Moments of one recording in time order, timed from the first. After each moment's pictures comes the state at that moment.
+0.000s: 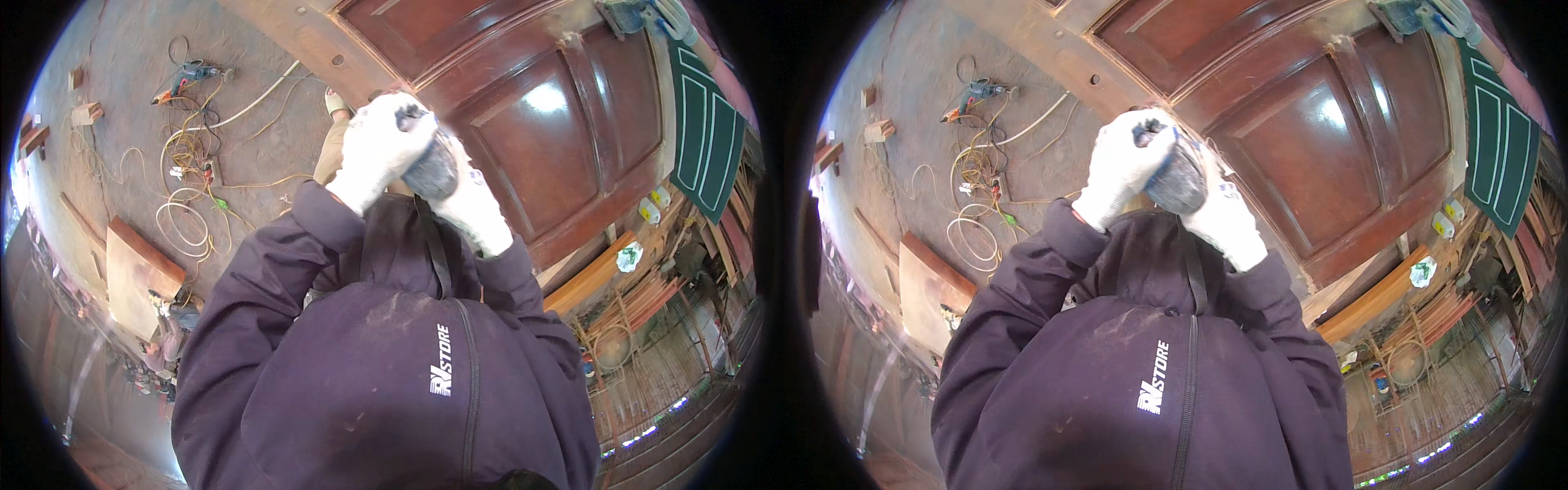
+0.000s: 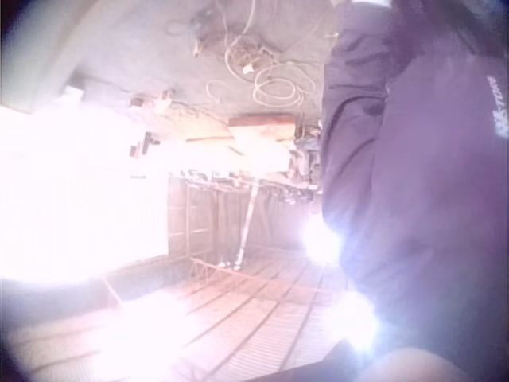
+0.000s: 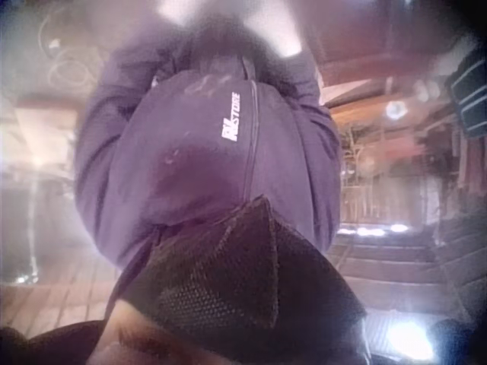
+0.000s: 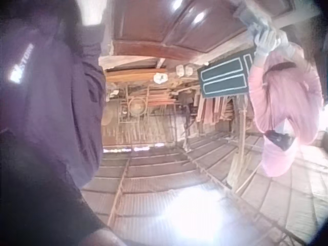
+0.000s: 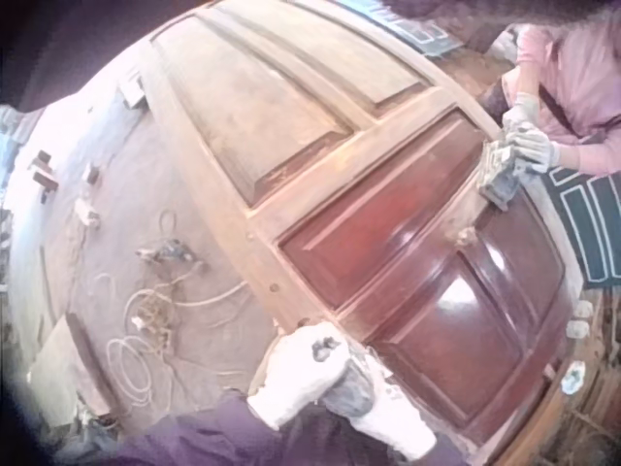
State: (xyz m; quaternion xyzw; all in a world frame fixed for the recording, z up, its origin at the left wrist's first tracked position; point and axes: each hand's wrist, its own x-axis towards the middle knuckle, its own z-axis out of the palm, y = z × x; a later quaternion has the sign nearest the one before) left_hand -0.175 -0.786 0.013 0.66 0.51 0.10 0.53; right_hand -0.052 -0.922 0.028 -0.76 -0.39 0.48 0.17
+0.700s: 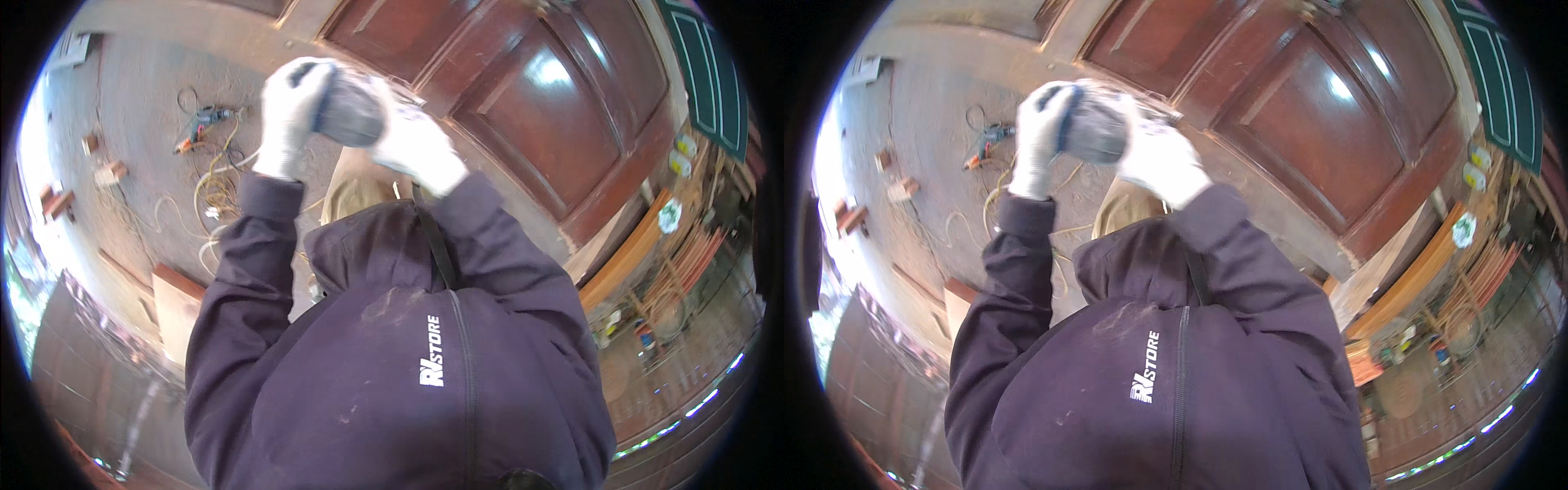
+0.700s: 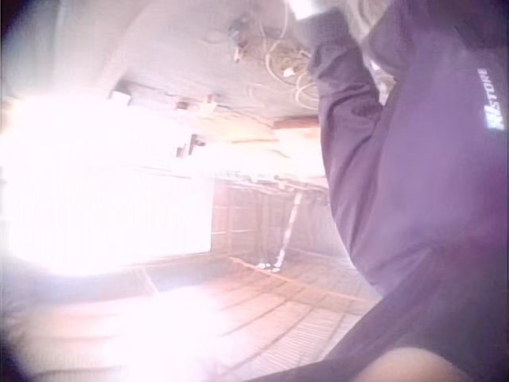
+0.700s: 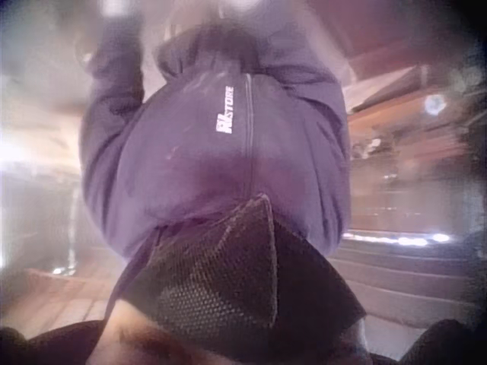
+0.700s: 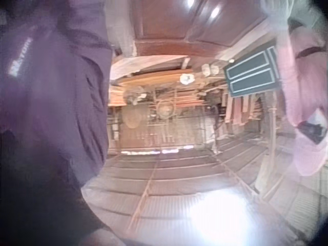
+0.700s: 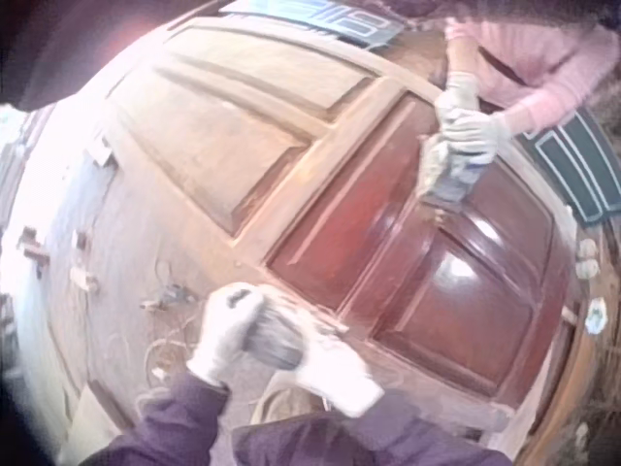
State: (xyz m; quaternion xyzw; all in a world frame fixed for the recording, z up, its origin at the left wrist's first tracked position) left_hand -0.230 -0.663 0.001 0.64 0.46 0.17 0.59; right_hand -0.101 -0.810 0.006 -0.77 -0.43 0.44 0.15
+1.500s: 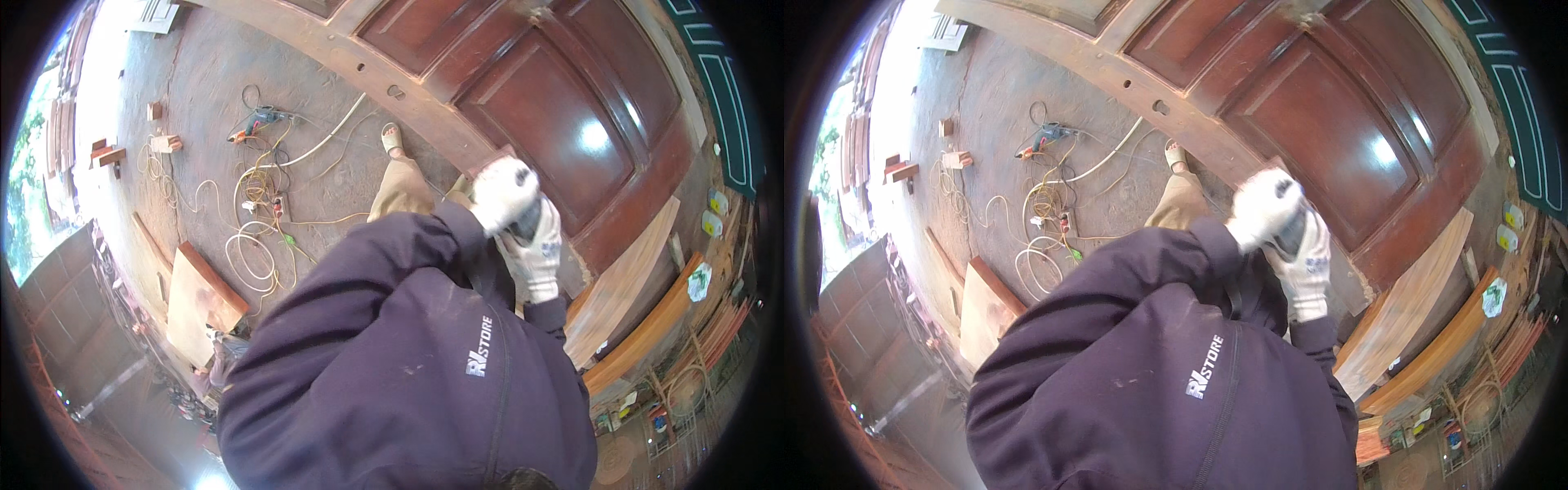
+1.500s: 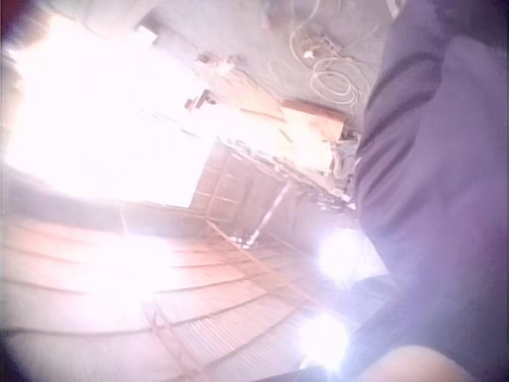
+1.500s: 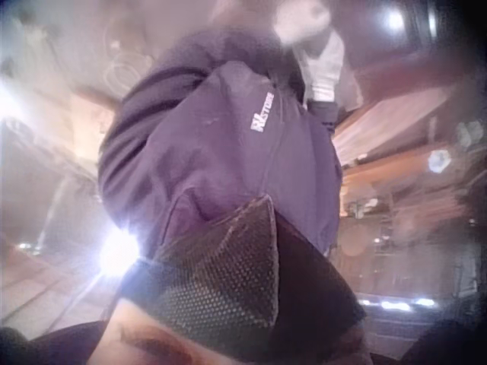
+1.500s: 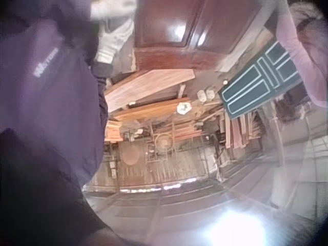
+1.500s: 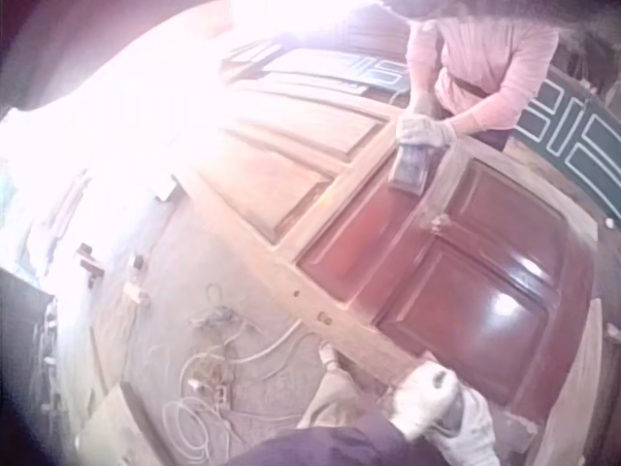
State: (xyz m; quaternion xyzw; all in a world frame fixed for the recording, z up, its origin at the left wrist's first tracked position) left_hand -0.097 -1.000 0.022 0.71 0.44 0.07 0.54; right_hand -0.046 -1.142 0.052 -0.86 -0.43 0.19 0.21
